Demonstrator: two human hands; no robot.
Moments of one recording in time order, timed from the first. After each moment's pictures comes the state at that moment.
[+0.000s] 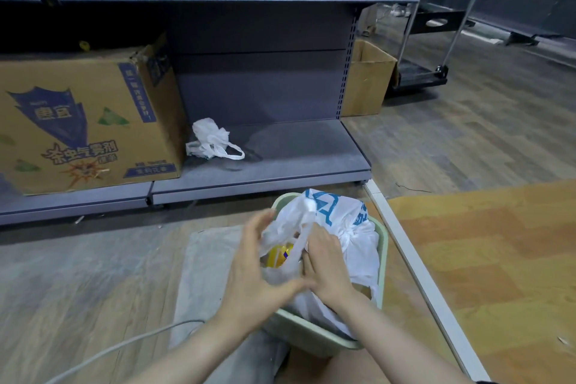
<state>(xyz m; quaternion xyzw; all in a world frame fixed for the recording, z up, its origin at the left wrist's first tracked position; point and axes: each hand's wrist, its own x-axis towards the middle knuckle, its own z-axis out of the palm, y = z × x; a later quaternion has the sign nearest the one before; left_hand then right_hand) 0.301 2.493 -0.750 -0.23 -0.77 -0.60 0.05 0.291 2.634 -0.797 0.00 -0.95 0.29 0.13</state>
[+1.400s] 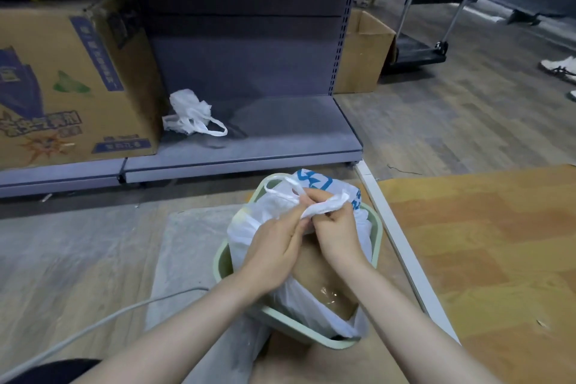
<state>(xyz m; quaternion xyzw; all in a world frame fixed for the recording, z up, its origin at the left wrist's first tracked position) 0.267 2.551 -0.770 -0.31 -0.83 -0.46 0.02 0.282 2.663 -0.761 -0.10 -0.73 0.67 0.12</state>
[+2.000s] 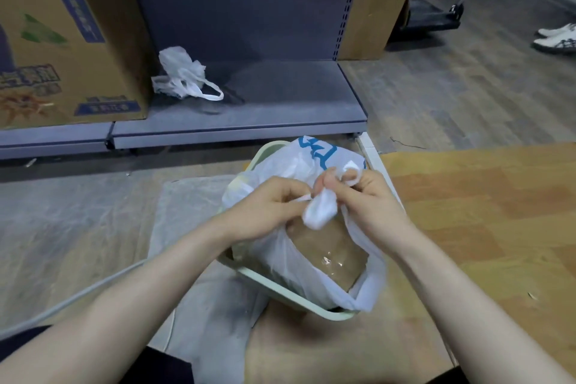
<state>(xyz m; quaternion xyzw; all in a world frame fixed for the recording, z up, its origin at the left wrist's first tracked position) 0.244 2.538 -0.749 -0.29 -0.71 -0.57 -0.30 0.301 2.693 -0.738 0.02 -0.65 0.76 0.00</state>
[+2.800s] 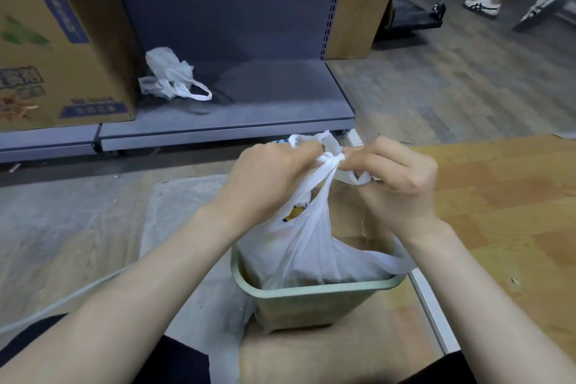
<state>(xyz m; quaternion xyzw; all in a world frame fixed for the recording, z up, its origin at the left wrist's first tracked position) 0.246 2.553 -0.721 -0.43 -0.84 -0.26 0.19 0.311 2.721 -0.719 0.17 -0.86 0.17 0.45</state>
